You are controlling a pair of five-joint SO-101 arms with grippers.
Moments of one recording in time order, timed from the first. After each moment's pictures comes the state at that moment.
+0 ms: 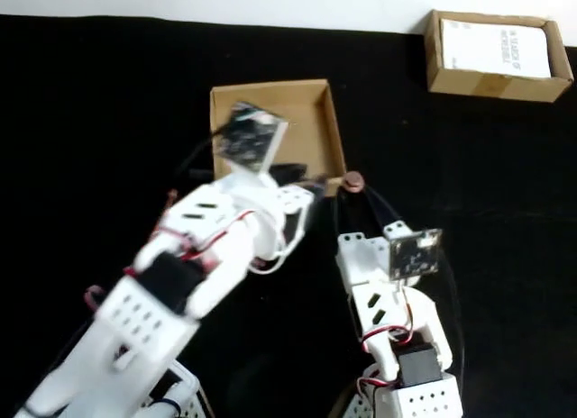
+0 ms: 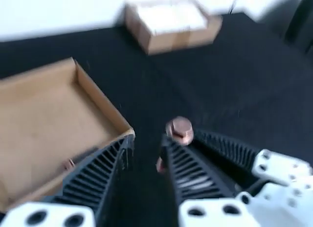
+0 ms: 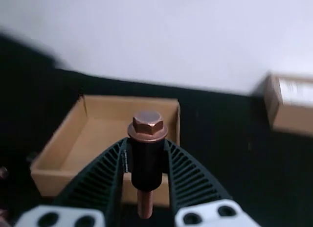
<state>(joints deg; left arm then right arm) 29.5 -53.4 42.8 37.2 10.6 -17.7 -103.9 93.8 23.1 0.5</state>
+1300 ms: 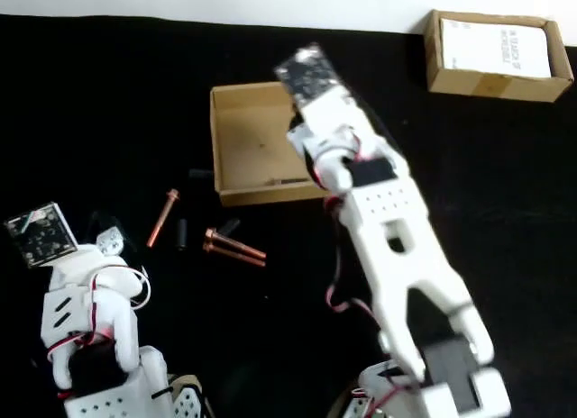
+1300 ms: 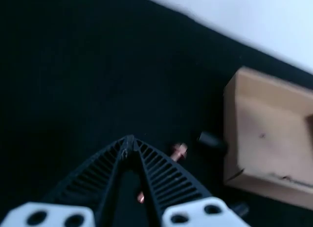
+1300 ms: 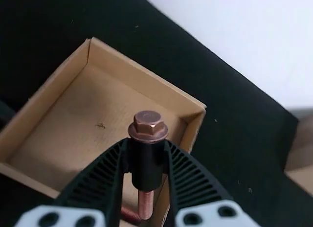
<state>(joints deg) -23.6 -103.6 84.5 50.2 10.7 -24.3 -7.1 17.5 29.9 26.6</state>
